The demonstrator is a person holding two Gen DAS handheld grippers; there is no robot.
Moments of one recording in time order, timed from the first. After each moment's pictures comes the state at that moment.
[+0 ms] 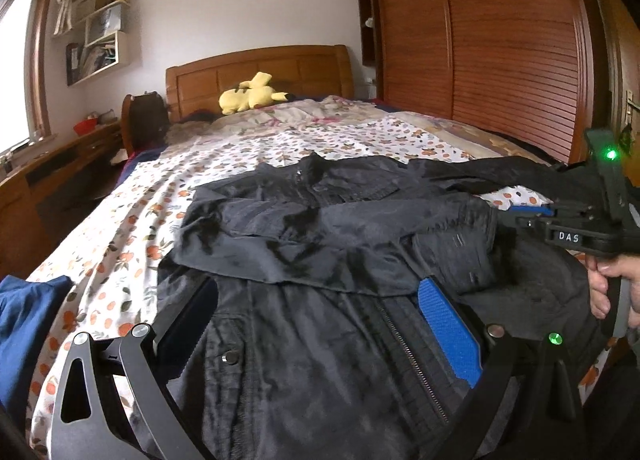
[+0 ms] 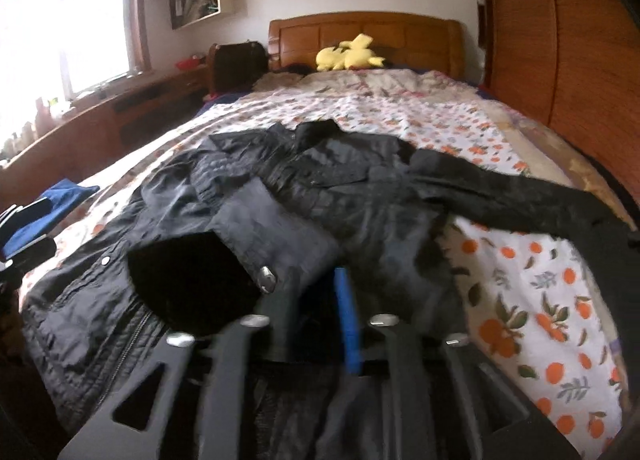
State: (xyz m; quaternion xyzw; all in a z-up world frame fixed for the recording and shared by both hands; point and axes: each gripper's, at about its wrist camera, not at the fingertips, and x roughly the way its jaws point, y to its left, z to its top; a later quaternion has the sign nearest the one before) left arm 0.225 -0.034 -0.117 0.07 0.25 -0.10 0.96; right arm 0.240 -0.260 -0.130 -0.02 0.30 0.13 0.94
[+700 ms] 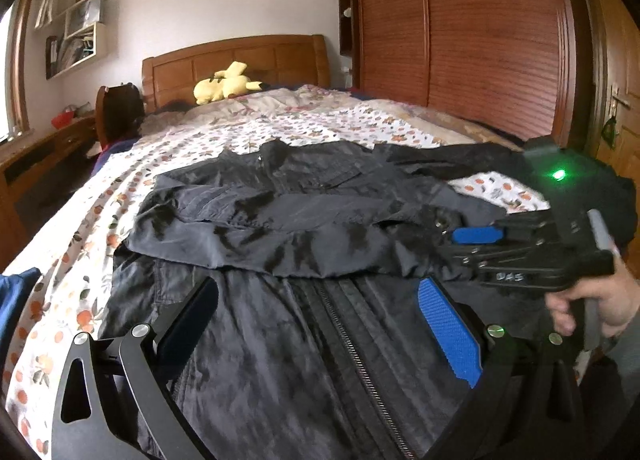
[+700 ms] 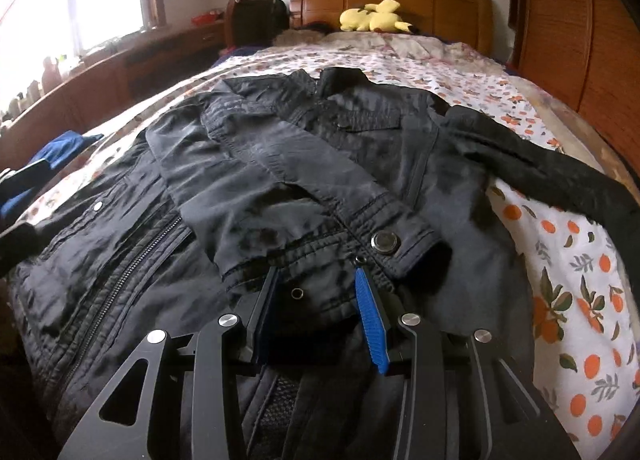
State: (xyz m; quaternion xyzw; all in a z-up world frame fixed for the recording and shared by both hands) left arm 0.218 -0.070 -0.134 0.06 0.27 -0.14 0.95; right arm 0.257 -0.235 -0.171 -0.06 0.38 0.16 0.91
